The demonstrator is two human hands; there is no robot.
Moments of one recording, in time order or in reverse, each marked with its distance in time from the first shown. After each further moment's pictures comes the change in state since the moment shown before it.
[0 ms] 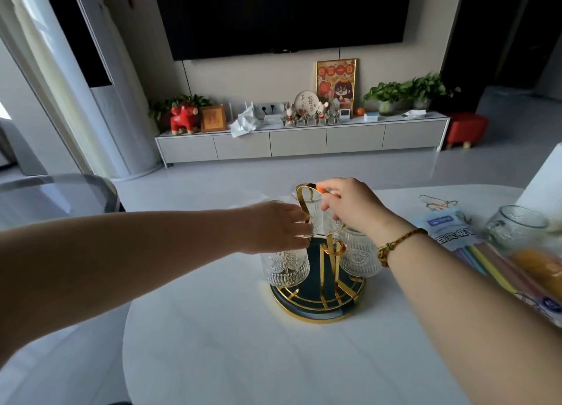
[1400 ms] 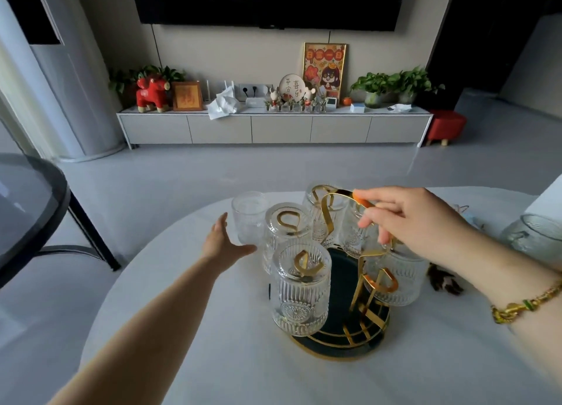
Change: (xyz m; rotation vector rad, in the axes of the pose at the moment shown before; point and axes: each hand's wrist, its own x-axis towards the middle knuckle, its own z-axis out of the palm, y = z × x) left_hand 0.031 0.035 0.203 -1.768 0.321 -1.429; right_hand 0.003 -0.002 -0.004 -0.131 -0.038 0.059
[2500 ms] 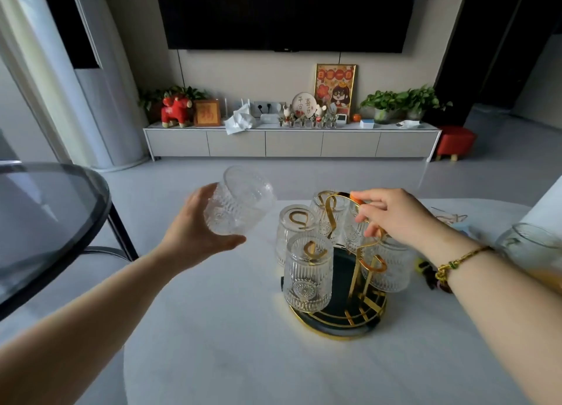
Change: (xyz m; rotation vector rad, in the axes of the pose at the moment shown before) left_hand -0.105 0.059 -0.116 0.049 0.192 0.412; right_hand -0.001 -0.009 0.001 0.086 0.002 0.066
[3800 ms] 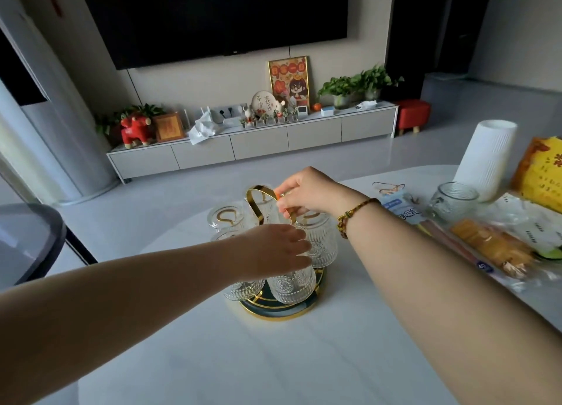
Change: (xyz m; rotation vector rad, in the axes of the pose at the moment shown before) left_hand -0.019 0.147 0.123 1.202 -0.778 1.287; right_hand 0.003 0.019 -0.030 0.241 -0.182 0.034
